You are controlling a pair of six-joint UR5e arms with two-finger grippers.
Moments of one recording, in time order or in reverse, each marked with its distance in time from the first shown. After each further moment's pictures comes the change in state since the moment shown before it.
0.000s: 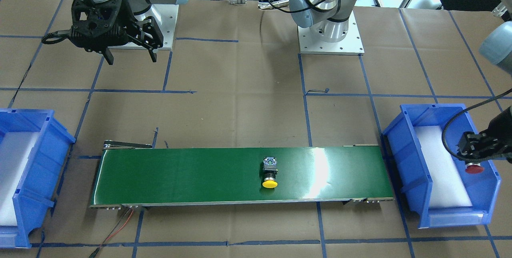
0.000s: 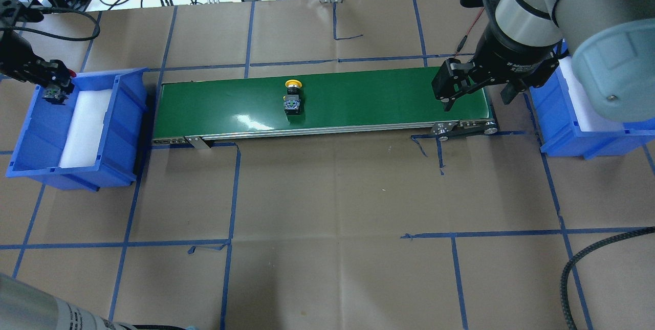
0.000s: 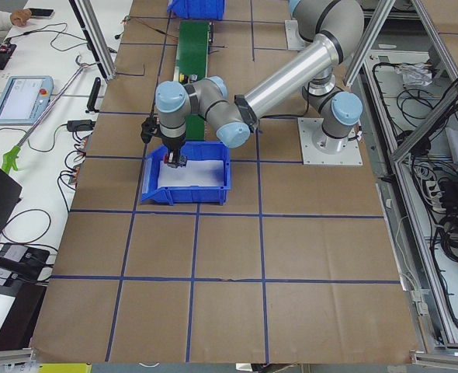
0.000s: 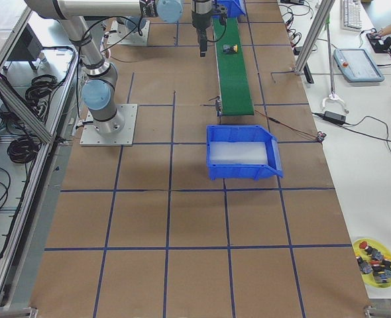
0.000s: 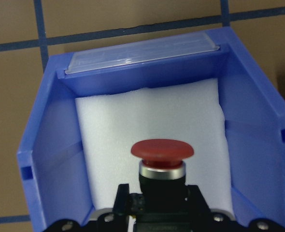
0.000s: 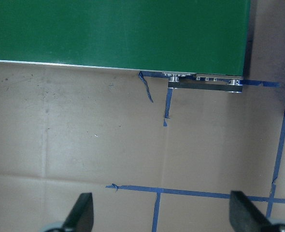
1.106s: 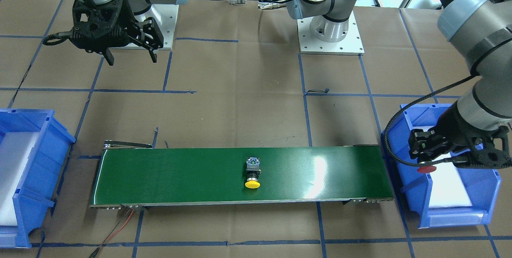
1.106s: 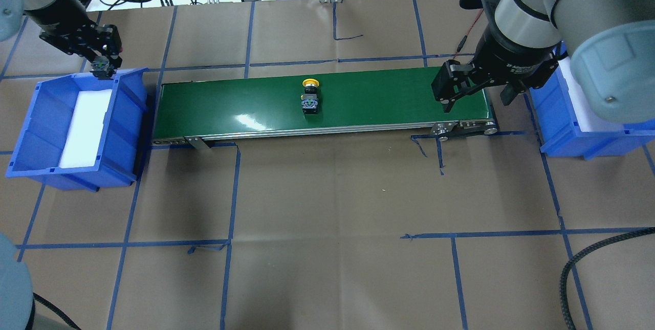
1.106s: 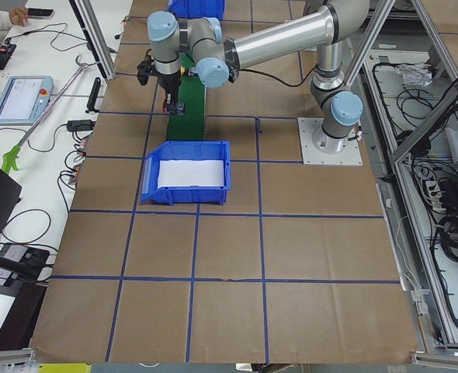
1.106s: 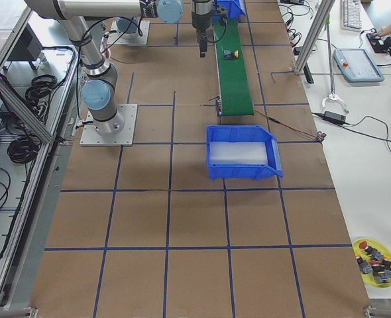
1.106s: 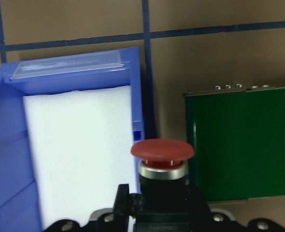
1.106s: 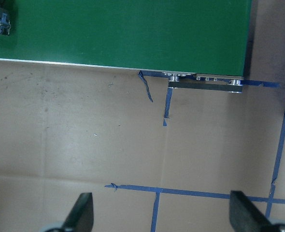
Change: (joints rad) left arm -0.304 0.041 0.056 -0.120 0.036 -0.403; right arm 0.000 0.002 0.004 0.000 -0.001 -0.007
